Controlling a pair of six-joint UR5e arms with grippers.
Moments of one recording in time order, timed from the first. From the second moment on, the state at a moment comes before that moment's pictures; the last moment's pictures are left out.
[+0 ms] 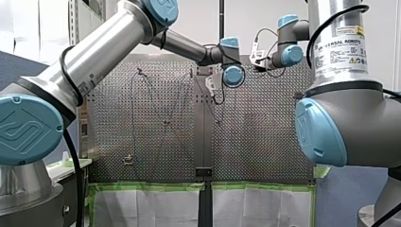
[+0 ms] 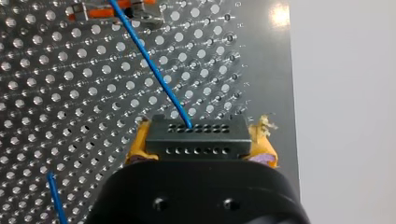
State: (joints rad) left arm -0.74 -2.28 -0.94 -2.84 -2.21 -1.76; right arm 1.78 -1.36 1.52 -0.24 1.18 1.77
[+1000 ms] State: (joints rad) left arm -0.71 -2.33 -0.94 -2.83 -2.11 -1.76; right arm 1.76 -1.33 1.50 -0.28 1.16 1.80
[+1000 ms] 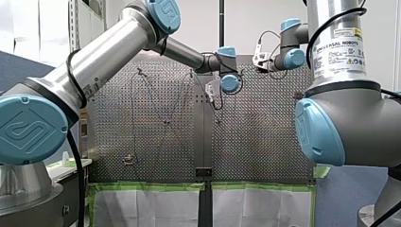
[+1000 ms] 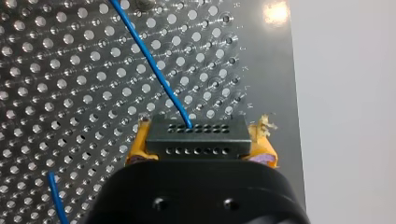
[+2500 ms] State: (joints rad) left arm -0.83 -2.09 -1.13 -2.98 -2.20 -1.72; right arm 1.76 -1.33 1.50 -0.27 1.16 1.80
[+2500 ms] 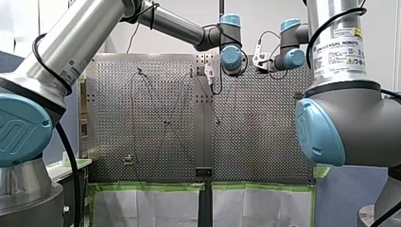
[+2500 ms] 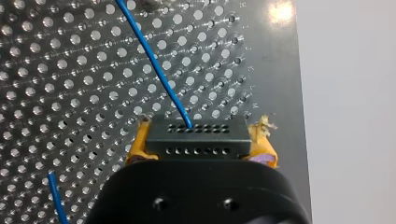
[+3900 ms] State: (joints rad) left arm -0.80 -1.99 -1.51 -2.61 -2.21 -1.96; right arm 1.77 -1.33 1.51 -0.26 1.16 1.80
